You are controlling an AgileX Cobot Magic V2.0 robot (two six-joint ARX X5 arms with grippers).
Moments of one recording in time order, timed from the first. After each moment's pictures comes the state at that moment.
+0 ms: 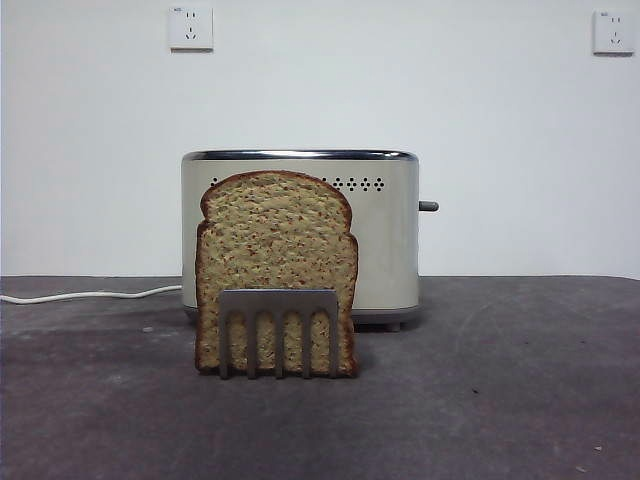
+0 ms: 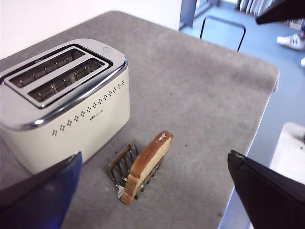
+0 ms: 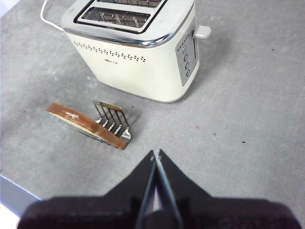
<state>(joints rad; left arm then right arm) -0.25 0.82 1.13 -0.85 0.62 0.32 0.07 0.78 1.10 -0.97 -0.45 -0.12</state>
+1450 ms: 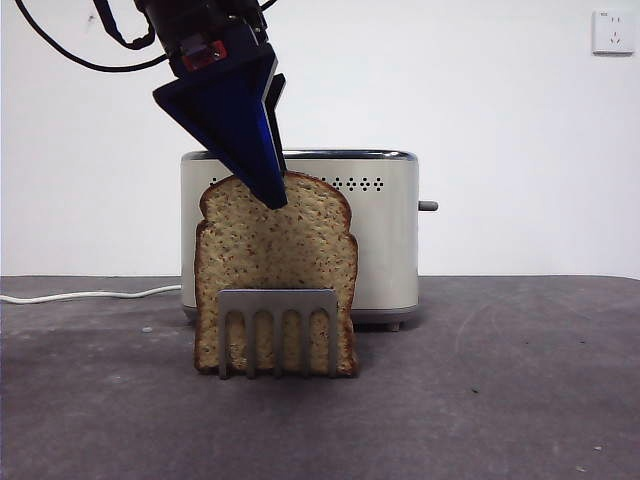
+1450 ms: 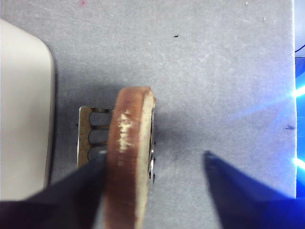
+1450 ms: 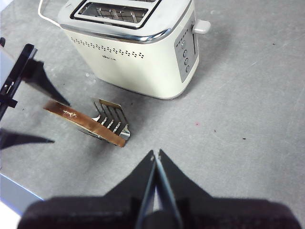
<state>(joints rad) -0.78 1.55 1.29 -0.83 0.08 0.73 0.07 0.80 1.10 -0.98 -0.45 -0.12</state>
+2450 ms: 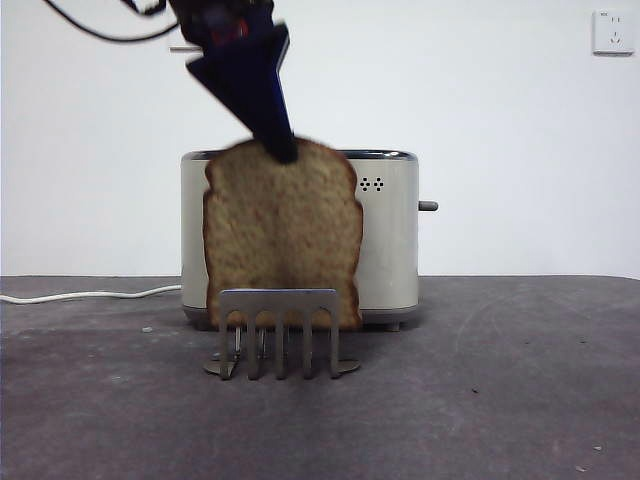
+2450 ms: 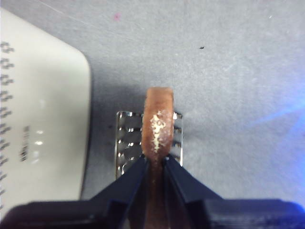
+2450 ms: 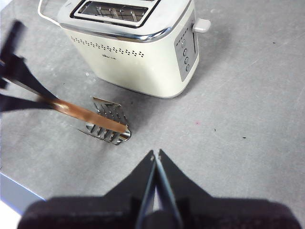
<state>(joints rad) -0.78 1.55 1.41 -0.89 0.03 0.73 0.07 0.80 1.10 -0.98 -0.45 -0.12</state>
